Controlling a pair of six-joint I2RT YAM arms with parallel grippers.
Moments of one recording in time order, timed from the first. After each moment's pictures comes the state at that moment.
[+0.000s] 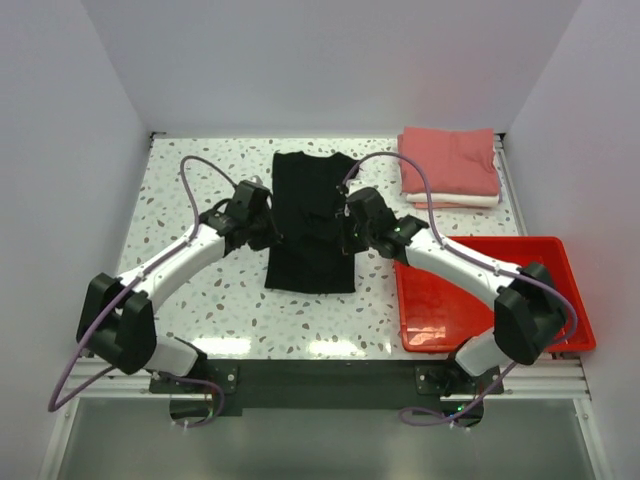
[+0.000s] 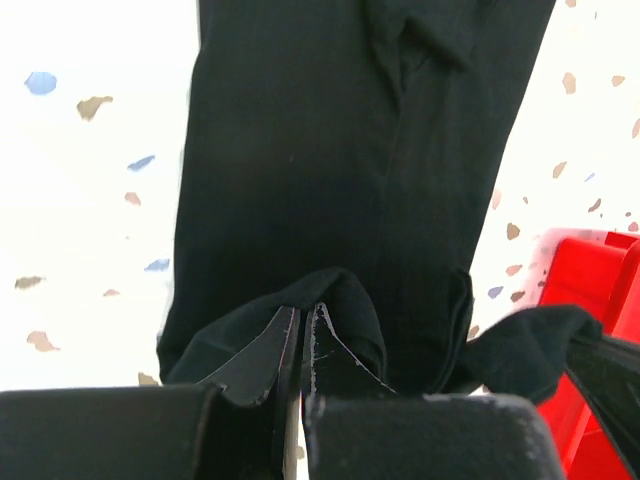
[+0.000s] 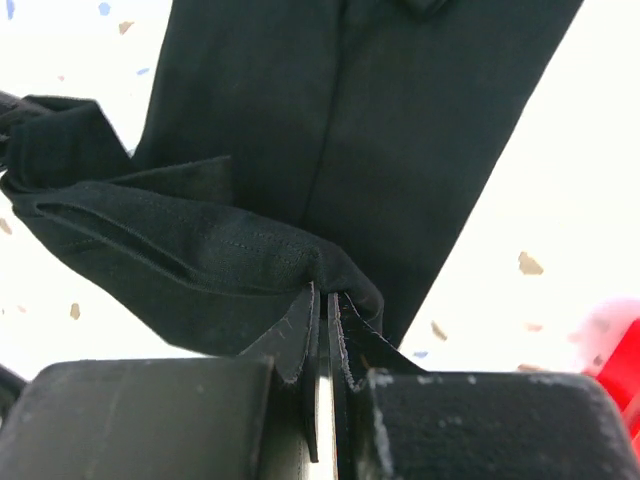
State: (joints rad) left arm -0.49 1.40 1.00 -0.51 -0.05 -0.80; right arm 0.74 1.48 1.08 -0.37 0.07 0.43
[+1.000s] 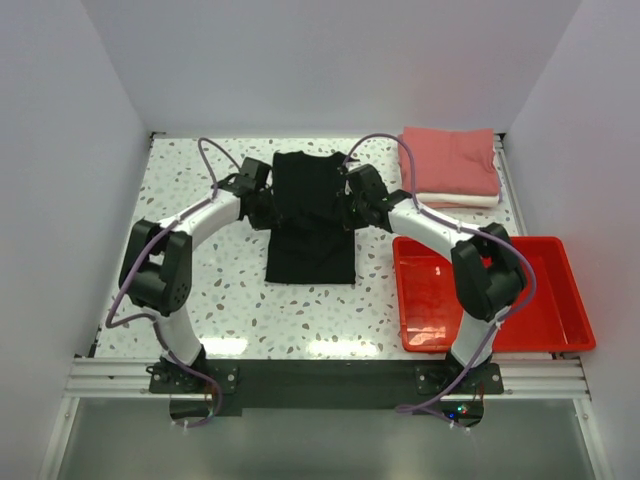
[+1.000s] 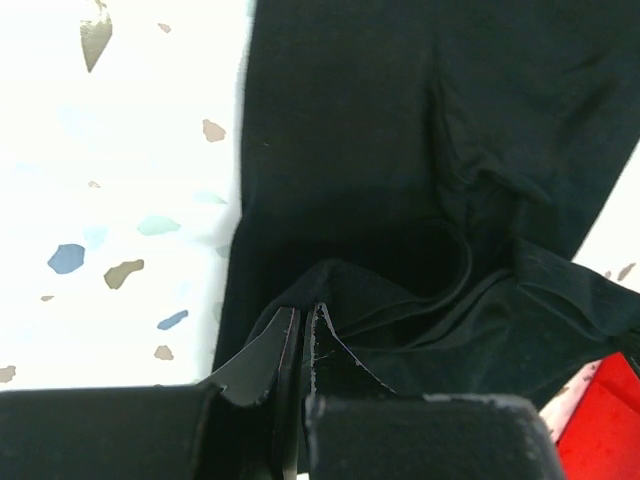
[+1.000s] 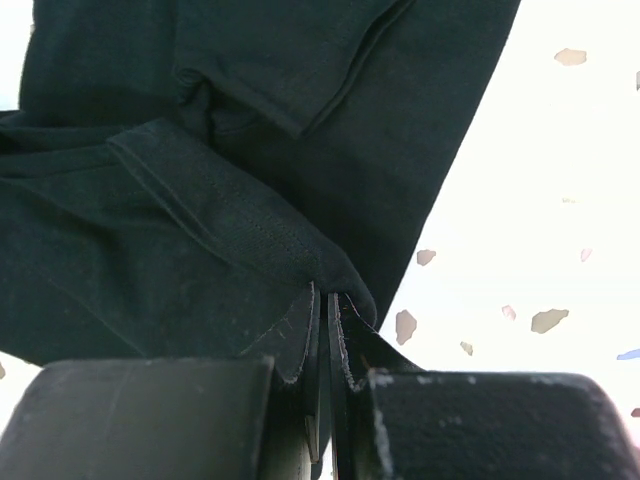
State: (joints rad) left arm -0.35 1.80 1.27 -0.50 0.03 -0.67; right arm 0.57 1.81 1.30 -0.34 0.04 0.31
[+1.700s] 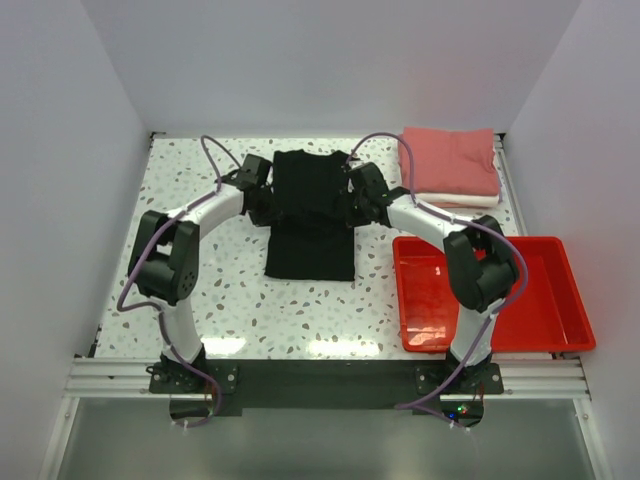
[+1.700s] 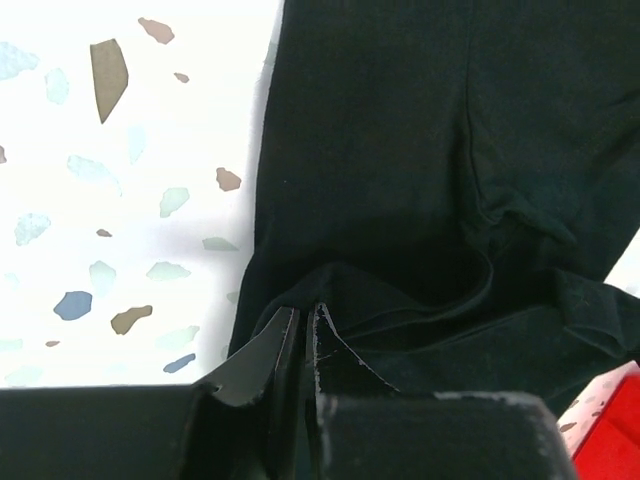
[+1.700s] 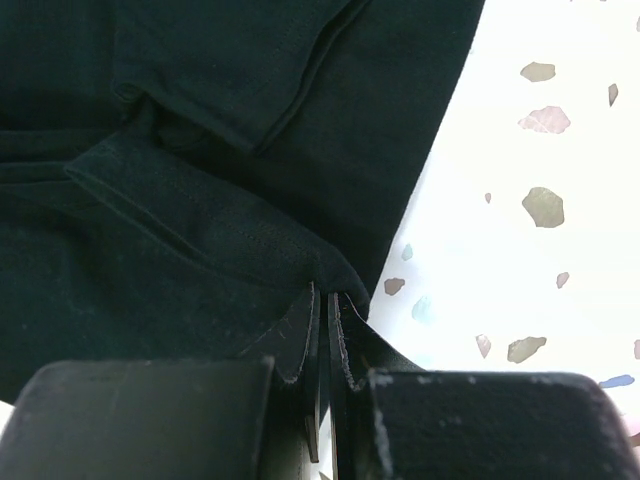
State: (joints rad) left arm -0.33 1.89 1.34 -0.51 0.01 -0.67; right arm 0.53 1.88 1.33 -0.33 0.04 0.29
